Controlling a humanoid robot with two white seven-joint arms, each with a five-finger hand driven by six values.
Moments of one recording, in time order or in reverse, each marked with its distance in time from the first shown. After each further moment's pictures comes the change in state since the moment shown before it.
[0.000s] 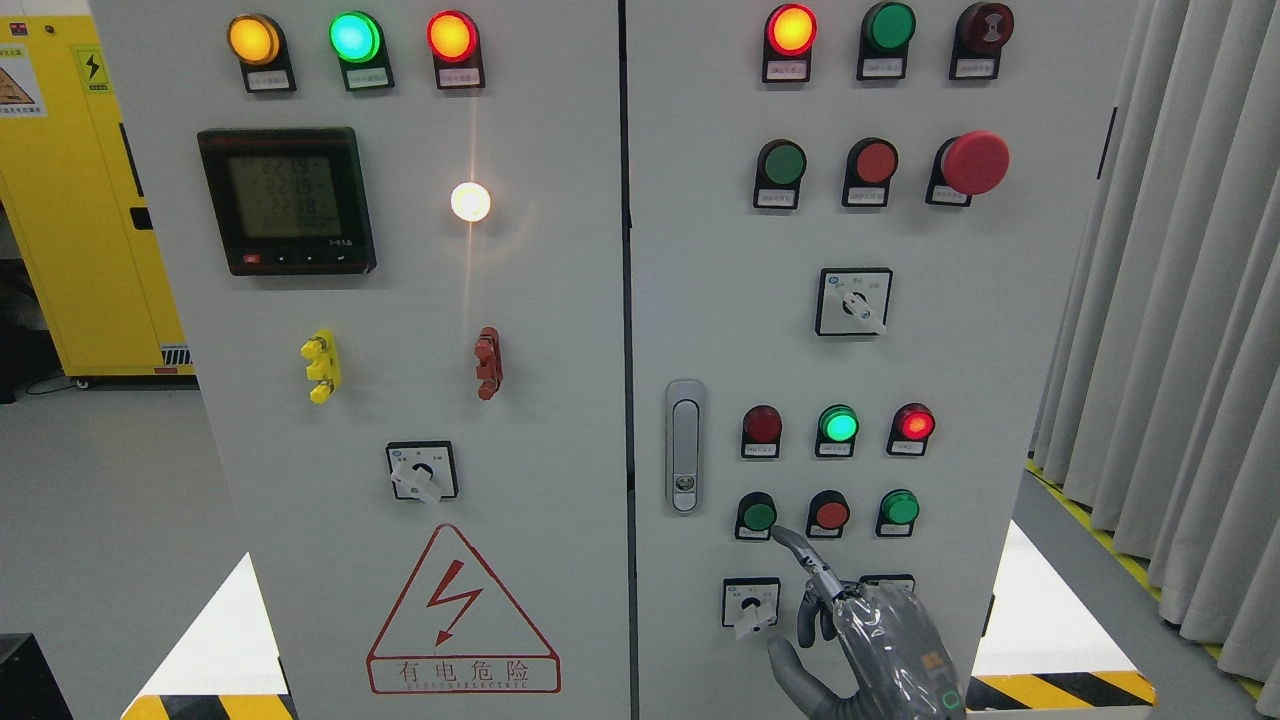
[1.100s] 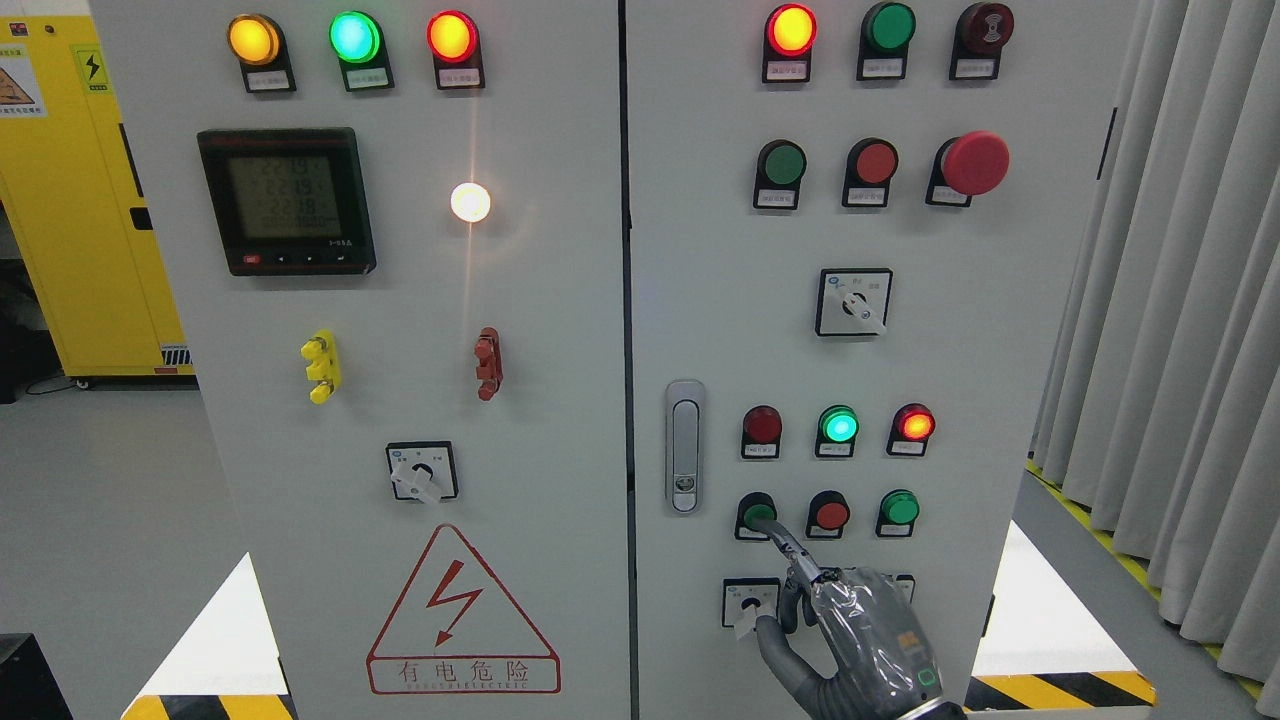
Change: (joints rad) left arm 0.000 0.000 0.000 0.000 0.000 0.000 0.000; right arm -0.055 0.001 0.029 0.057 0.003 0.015 0.005
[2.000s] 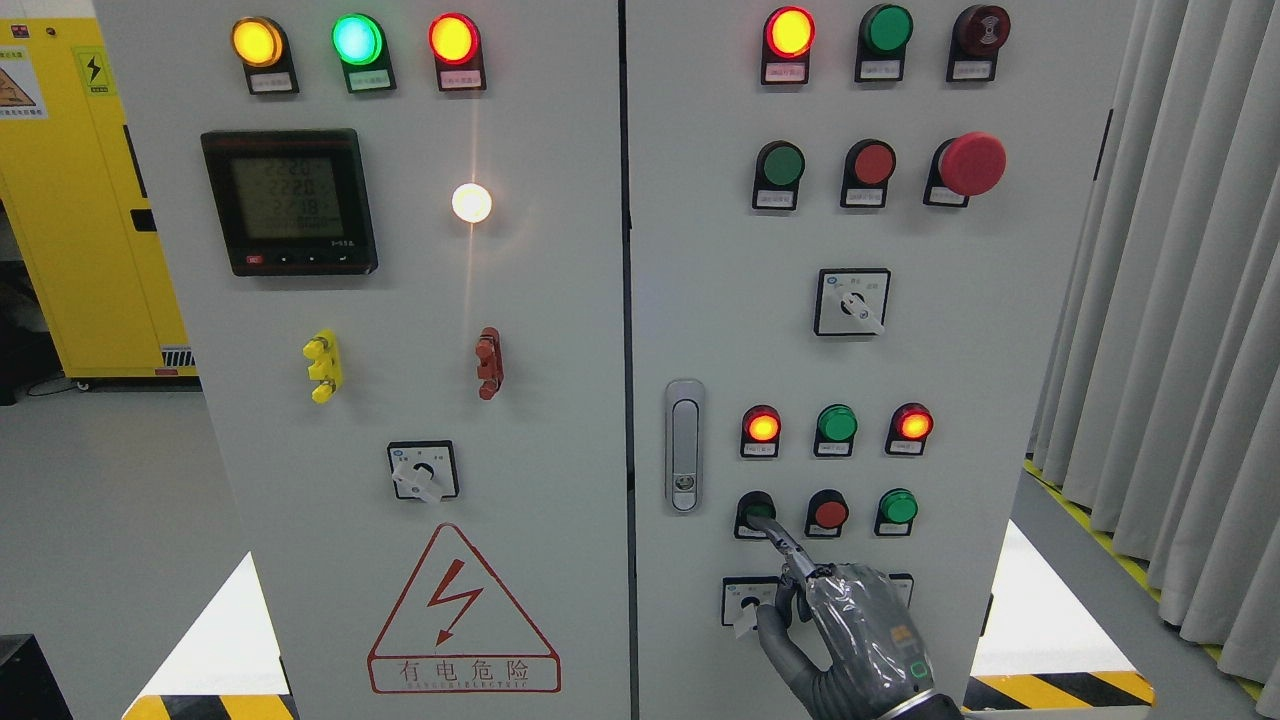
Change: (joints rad) left arm 0.000 0.000 0.000 0.000 0.000 0.000 0.000; right arm -0.019 0.000 0.003 0.045 -0.013 -0.003 -0.001
